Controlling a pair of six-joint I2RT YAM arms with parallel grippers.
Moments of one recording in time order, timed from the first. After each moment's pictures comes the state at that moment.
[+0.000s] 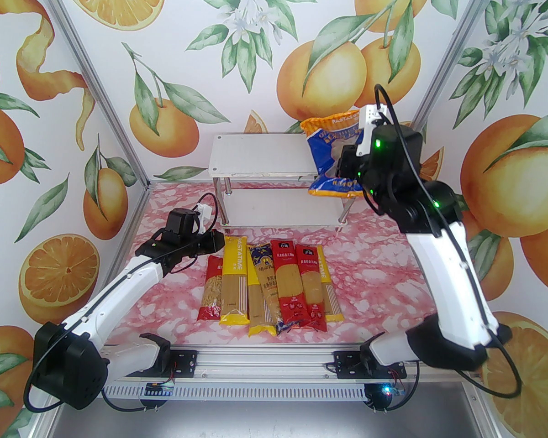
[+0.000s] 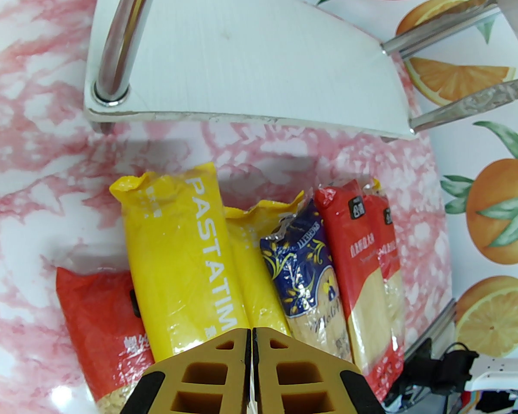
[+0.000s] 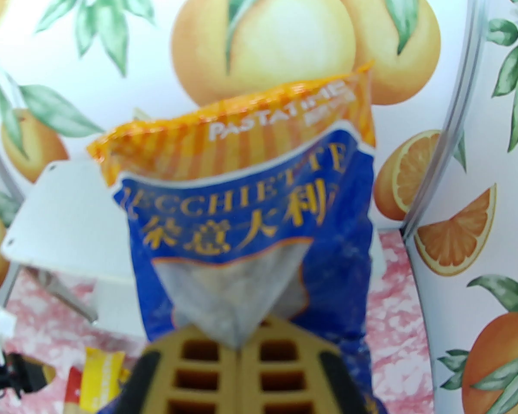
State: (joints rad) left arm -0.33 1.23 0.93 -0.45 0.33 -0.49; right arm 0.41 1.53 2.18 -0.94 0.34 0.17
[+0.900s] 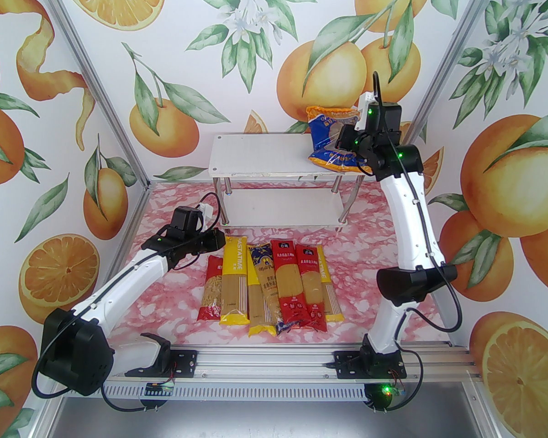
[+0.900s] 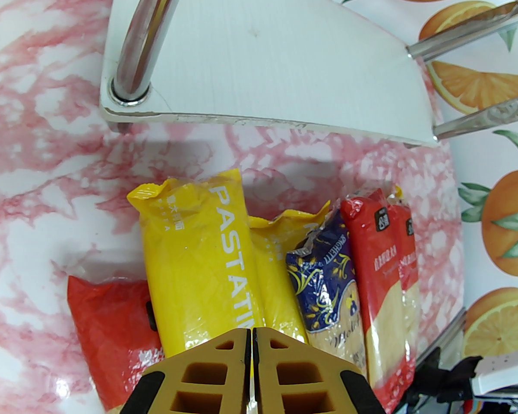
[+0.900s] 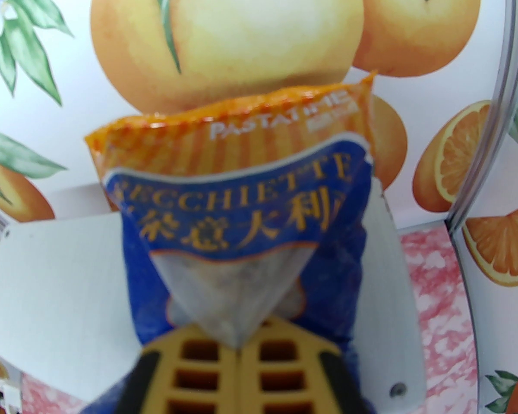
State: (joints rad) left arm -0.33 1.30 0.95 -0.46 0.30 -0.49; right arm 0.15 1.90 2.41 -0.86 0.02 0.26
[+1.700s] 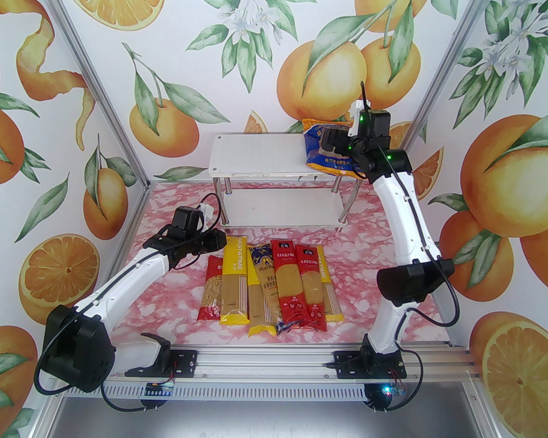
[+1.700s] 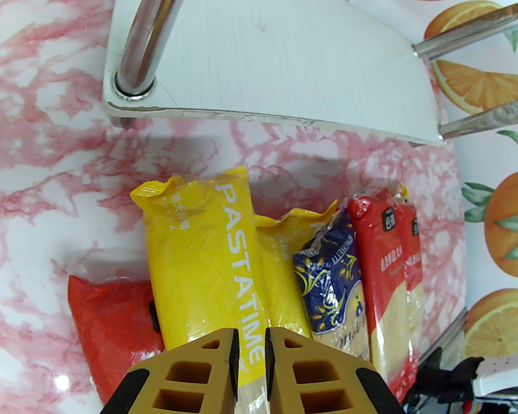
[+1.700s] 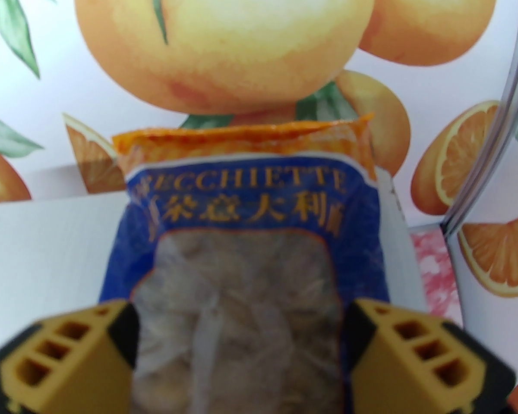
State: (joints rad) left arm -0.32 1.31 0.95 -0.46 0.30 -0.49; right arm 0.15 1.89 2.28 -0.76 0.01 0.22
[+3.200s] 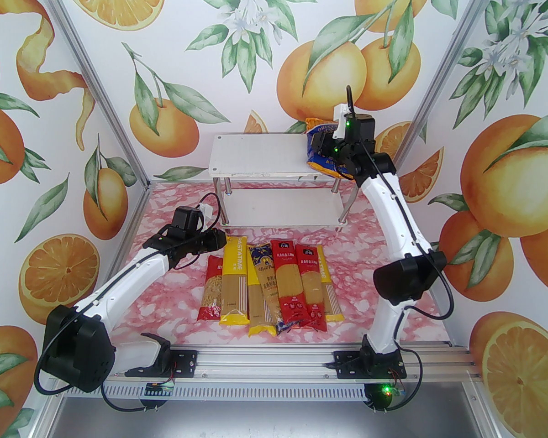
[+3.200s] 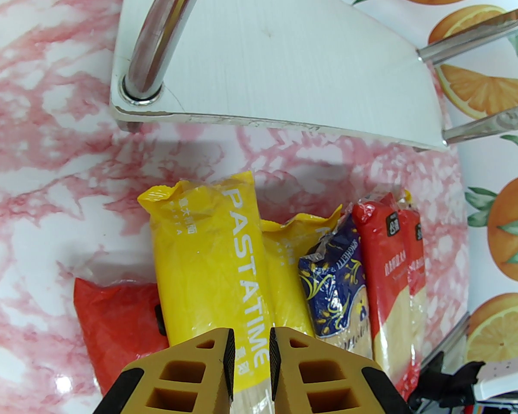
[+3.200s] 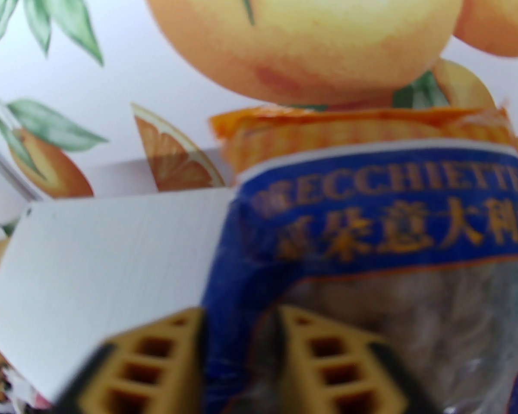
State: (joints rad) left arm -0.32 1.31 0.95 -0.45 0.28 -0.49; right arm 0.20 1.90 2.18 -0.62 -0.14 0.28
